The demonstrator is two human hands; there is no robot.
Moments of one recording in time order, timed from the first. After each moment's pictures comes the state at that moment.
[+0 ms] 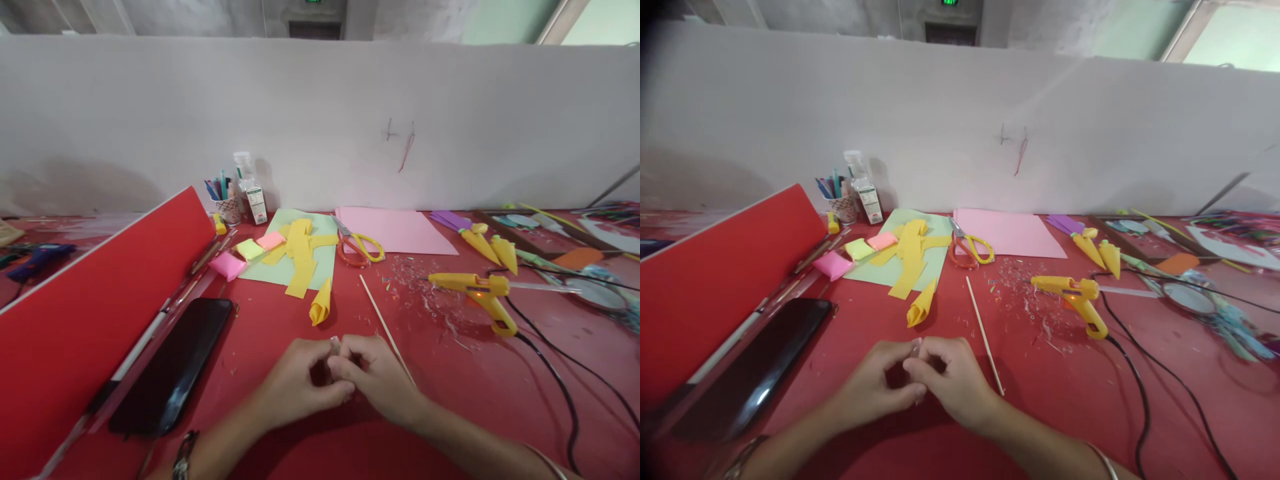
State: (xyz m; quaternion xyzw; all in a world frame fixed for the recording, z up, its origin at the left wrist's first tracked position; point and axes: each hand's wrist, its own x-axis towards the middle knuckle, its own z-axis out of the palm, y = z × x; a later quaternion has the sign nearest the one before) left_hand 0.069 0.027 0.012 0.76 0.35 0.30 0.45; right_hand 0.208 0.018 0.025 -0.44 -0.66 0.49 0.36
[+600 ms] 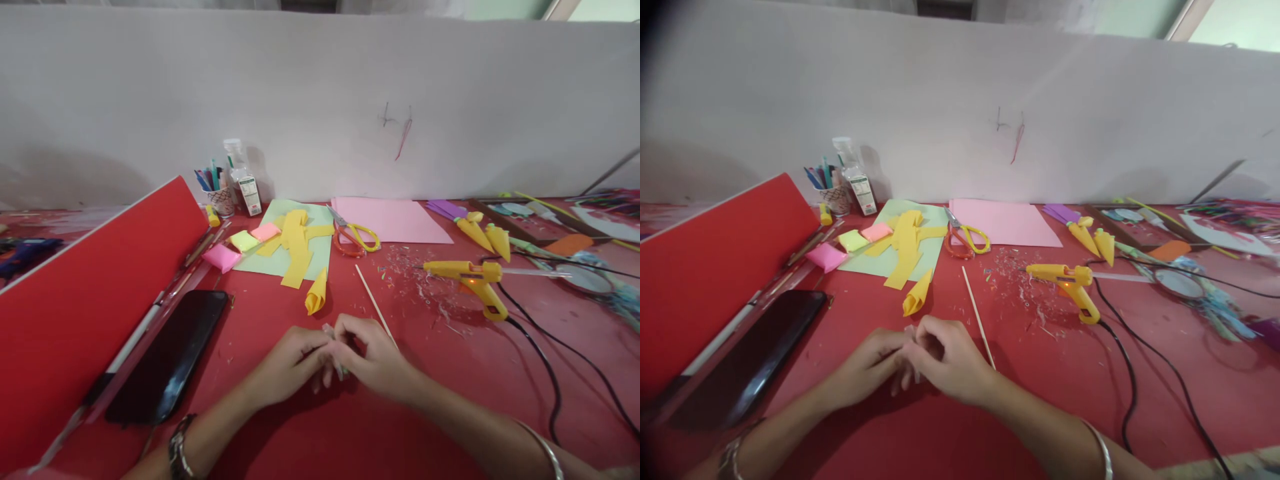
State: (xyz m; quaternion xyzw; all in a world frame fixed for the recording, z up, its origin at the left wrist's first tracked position) left_hand 0.064 0.032 0.013 0.70 0.29 0.26 0.59; right_hand 0.213 0.020 0.026 -0.44 -0.71 0.44 0.33
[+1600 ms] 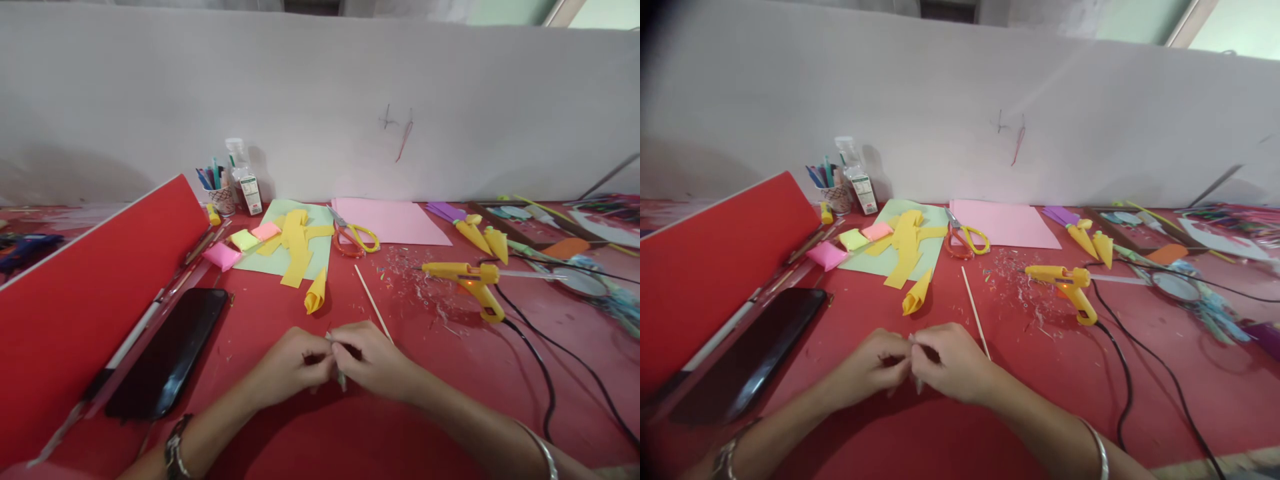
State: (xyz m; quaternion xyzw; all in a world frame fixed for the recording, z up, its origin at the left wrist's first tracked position) left_hand 0.063 0.031 0.015 0.77 0.33 0.21 0.50; right_hand 0.219 0.024 0.027 -0.42 -0.81 0.33 0.23
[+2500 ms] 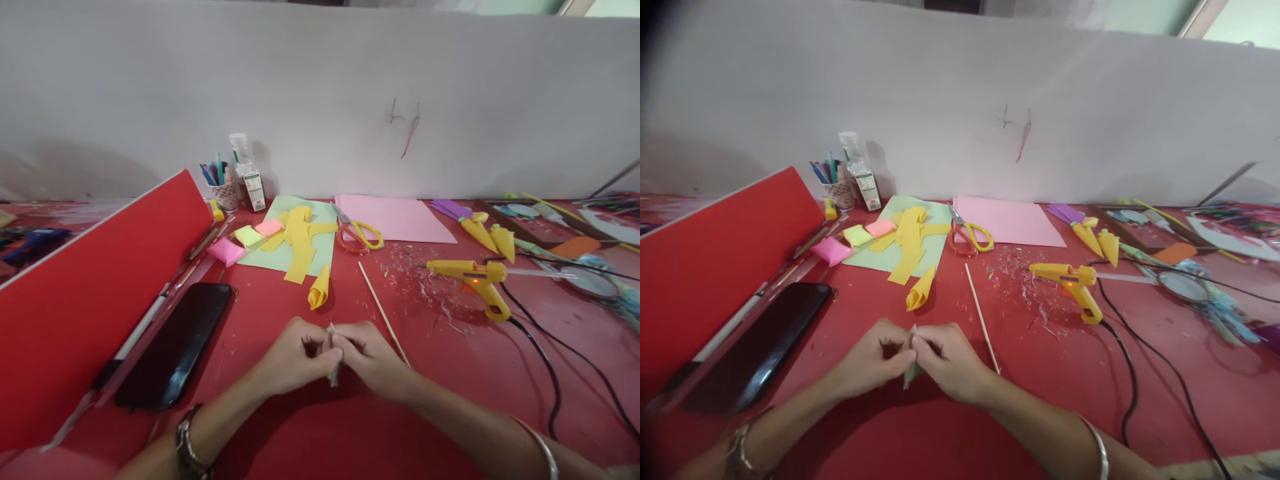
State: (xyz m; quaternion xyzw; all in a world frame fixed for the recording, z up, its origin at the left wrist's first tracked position) left_hand 0.068 0.031 0.021 0.70 0.36 0.28 0.55; right_hand 0.210 0.020 0.022 -0.39 -0.71 0.49 0.31
